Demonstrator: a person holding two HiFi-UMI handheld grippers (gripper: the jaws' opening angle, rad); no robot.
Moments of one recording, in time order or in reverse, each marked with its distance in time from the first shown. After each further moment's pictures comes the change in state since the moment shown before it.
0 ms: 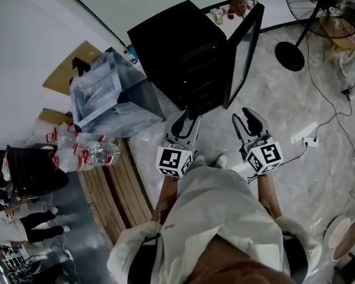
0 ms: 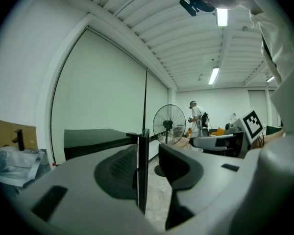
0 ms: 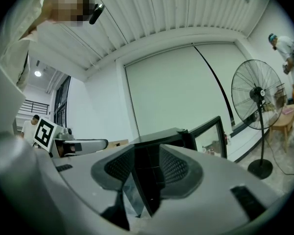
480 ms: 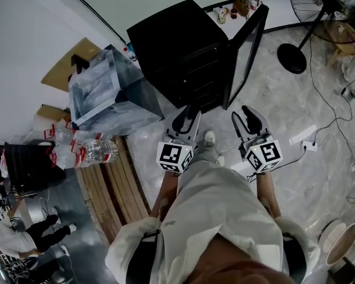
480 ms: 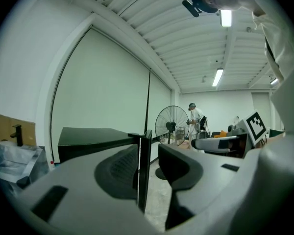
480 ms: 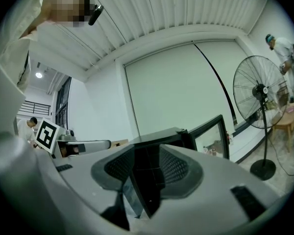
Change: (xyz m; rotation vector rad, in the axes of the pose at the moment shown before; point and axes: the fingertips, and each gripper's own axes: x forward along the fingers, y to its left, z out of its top) left arm 0.033 0.012 -0.006 -0.032 -0.014 0.025; right arm 0.023 -0.020 -0.001 0.007 0.005 0.023
